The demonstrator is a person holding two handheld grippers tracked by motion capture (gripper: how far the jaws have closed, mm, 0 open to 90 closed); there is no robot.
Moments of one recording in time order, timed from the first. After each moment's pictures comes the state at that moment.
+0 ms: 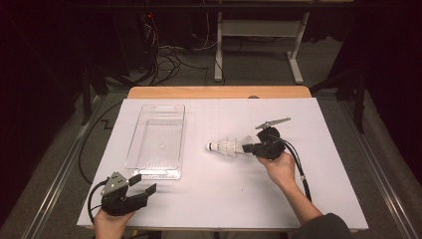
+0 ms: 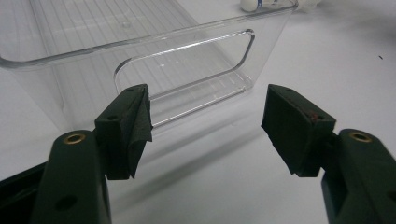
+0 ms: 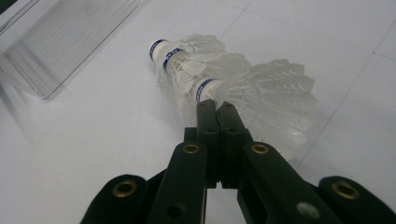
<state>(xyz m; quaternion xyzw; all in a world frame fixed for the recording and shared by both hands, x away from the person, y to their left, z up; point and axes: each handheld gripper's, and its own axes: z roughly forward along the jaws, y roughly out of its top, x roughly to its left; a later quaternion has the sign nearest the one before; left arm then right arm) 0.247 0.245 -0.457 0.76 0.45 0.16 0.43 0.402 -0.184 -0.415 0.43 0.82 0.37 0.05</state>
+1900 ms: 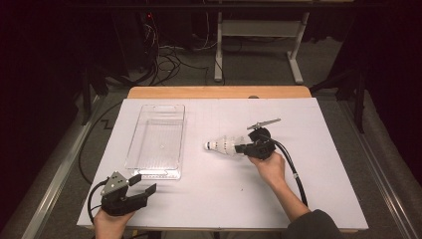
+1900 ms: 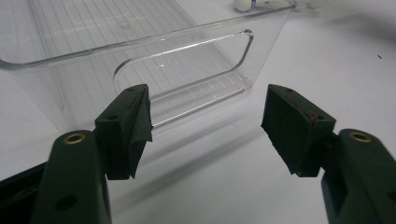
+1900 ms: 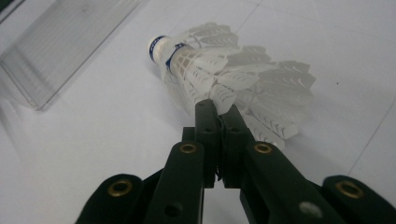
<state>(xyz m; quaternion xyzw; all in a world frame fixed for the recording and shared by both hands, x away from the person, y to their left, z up) 0.247 0.245 -0.457 0.76 0.45 0.16 0.43 0.413 -0.165 -0.432 0.43 0.82 0.37 0.04</state>
